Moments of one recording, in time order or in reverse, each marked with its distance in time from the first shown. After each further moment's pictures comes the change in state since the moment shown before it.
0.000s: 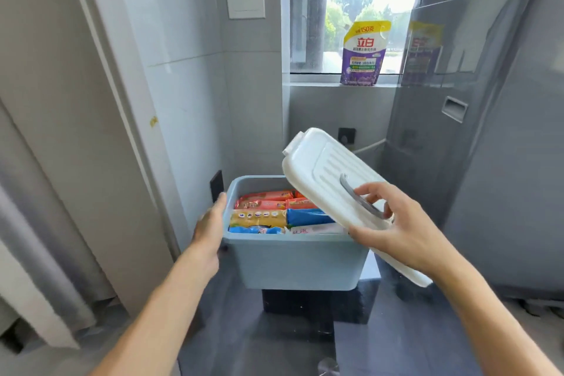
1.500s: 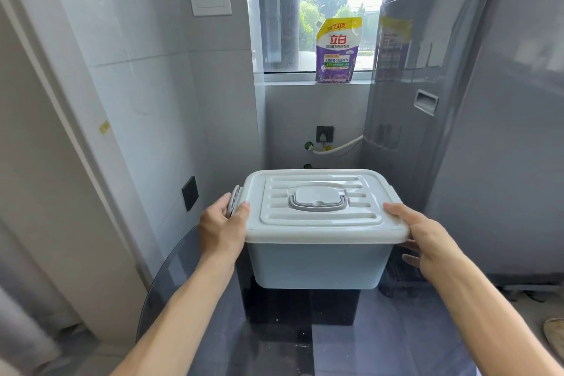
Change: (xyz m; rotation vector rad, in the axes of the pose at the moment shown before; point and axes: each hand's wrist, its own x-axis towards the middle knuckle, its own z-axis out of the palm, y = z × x) left_hand 0.004 -0.013 0.071 0.105 0.052 0.468; right_hand 0.013 0.091 -0.008 0.701 0.289 0.884
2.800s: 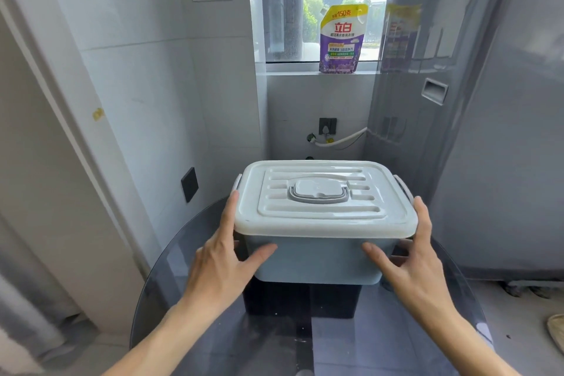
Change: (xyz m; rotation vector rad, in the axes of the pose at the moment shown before) left_hand -0.043 -0.032 -0.023 0.575 -0.270 0.336; right_hand -0.030 0.065 0.002 -0.424 0.008 -0.695
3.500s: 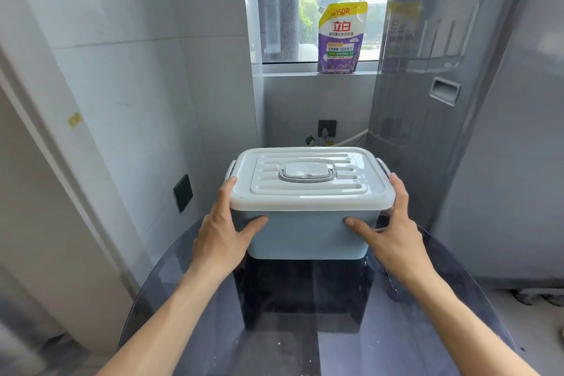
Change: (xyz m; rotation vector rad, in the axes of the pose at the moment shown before) left_hand 0.083 -0.025 0.022 -0.058 0.079 -0.107; right_hand 0.077 0.003 0.043 -0.025 -0.028 0.023
